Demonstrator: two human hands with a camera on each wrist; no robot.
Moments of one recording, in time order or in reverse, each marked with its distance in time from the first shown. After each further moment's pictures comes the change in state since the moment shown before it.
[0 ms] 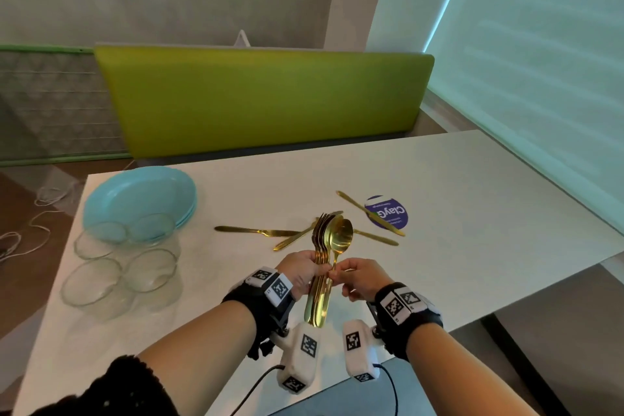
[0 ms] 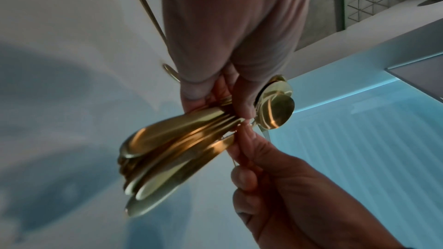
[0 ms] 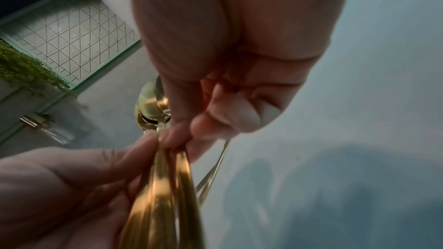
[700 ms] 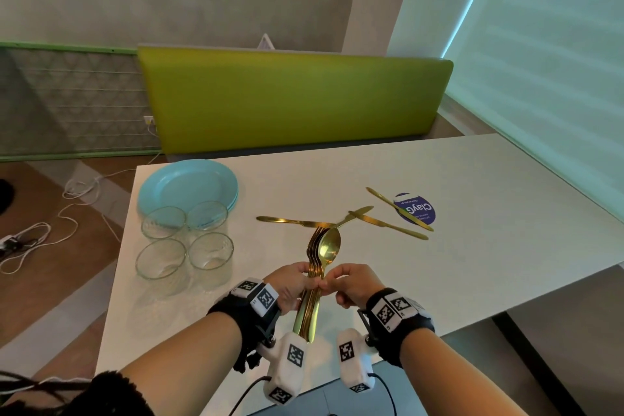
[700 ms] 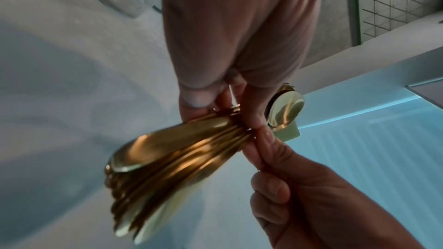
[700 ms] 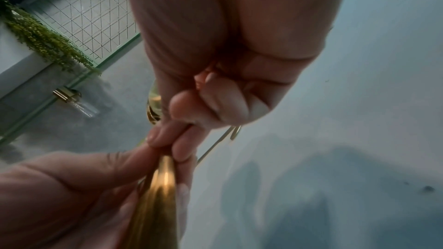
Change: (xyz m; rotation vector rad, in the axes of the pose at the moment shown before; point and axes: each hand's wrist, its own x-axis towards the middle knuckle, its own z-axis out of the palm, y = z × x) left_hand -0.055 -0.038 -0.090 -0.017 -0.045 -0.085; right_hand -0.025 -0.003 0.101 -0.015 -0.022 -0.017
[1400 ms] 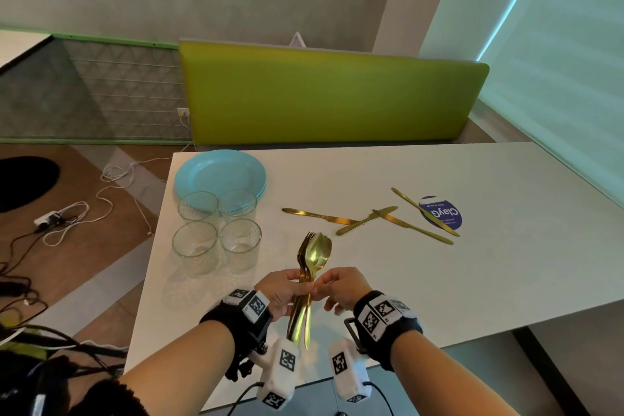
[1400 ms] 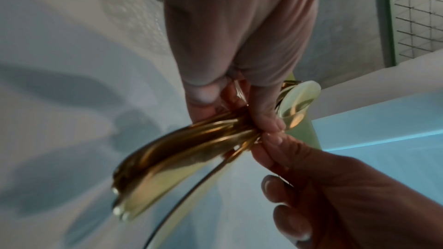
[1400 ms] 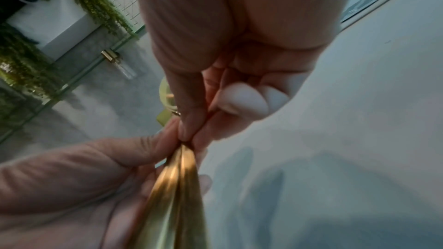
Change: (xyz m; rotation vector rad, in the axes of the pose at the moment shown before) left_hand -0.026 -0.036 -0.041 -0.134 0.119 0.015; right_hand -0.008 -0.005 0.052 -0.285 -0.085 -0.003
